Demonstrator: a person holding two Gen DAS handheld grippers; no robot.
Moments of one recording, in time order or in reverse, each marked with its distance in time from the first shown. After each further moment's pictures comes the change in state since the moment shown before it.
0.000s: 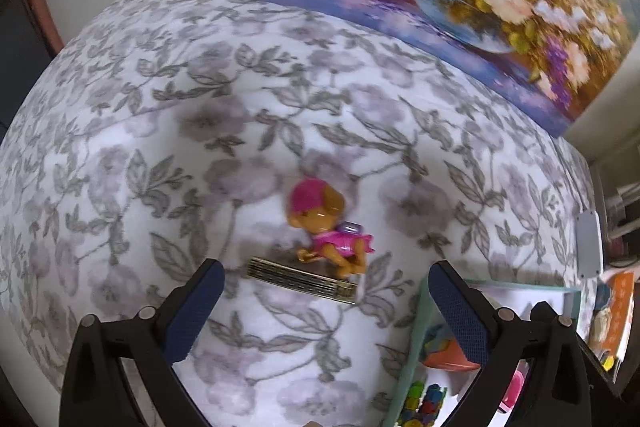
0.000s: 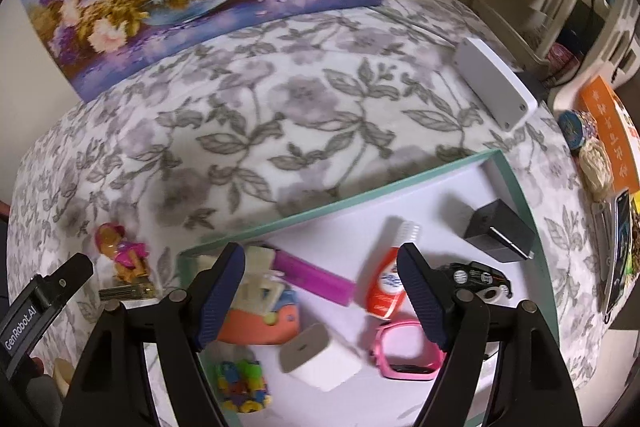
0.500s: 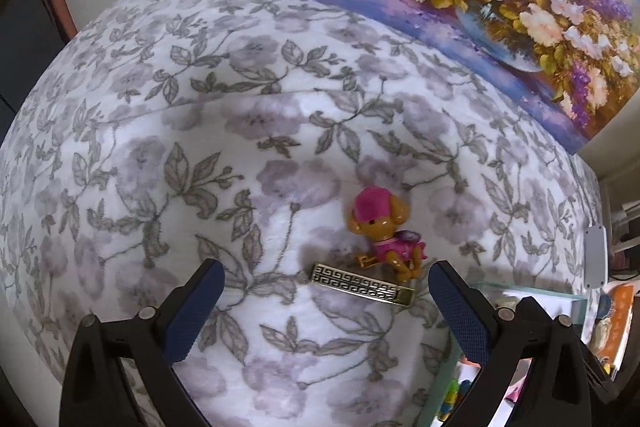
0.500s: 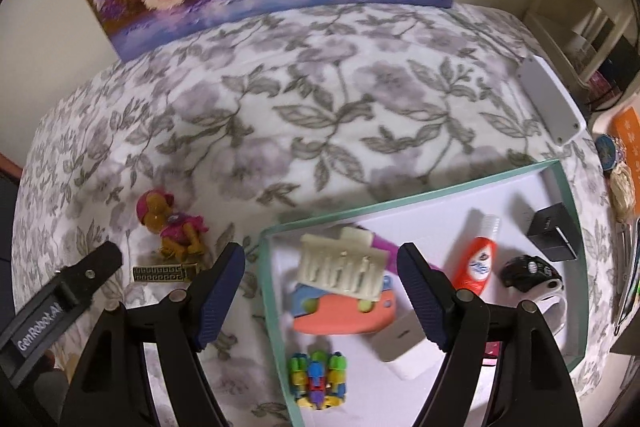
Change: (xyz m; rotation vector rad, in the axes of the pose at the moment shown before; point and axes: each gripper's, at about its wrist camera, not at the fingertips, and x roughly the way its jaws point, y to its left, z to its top) left arm 0.001 0.043 0.007 -0.043 0.025 0.013; right arm 0.010 0.067 -0.013 -0.111 0.040 0.043
